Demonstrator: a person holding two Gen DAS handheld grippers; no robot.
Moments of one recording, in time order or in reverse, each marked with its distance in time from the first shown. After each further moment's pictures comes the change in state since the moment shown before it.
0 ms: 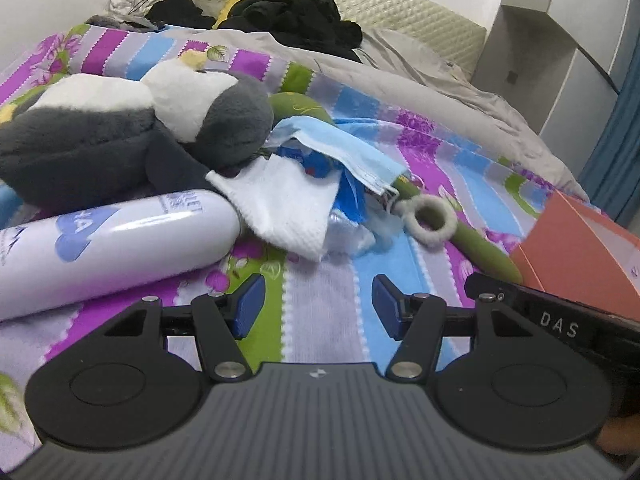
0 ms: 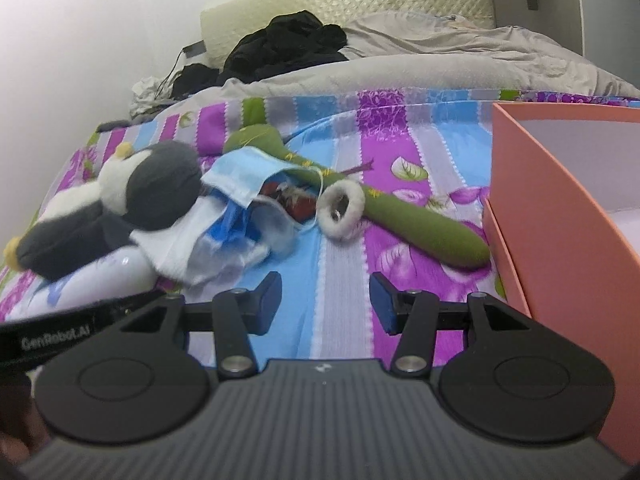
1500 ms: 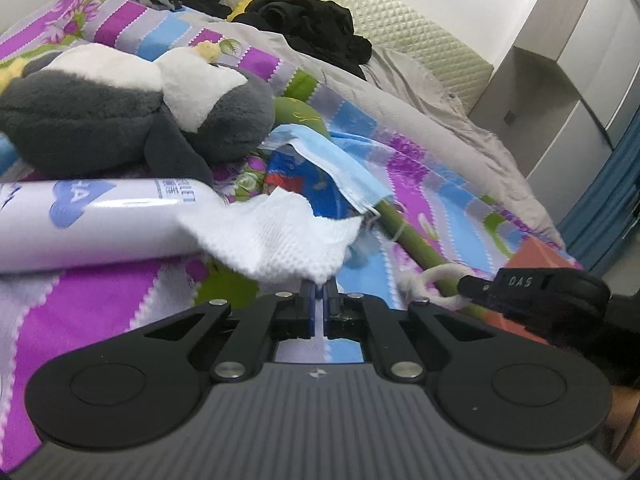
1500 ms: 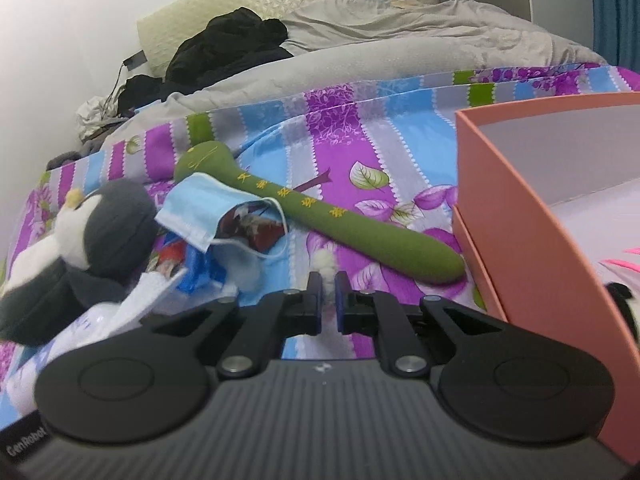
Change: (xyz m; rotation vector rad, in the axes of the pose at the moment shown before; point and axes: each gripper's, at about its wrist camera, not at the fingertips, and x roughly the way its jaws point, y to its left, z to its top) left arm -0.023 0.005 -0.004 -0.174 -0.018 -0.079; right arm 0.005 -0.001 0.028 0.133 0.055 -0.125
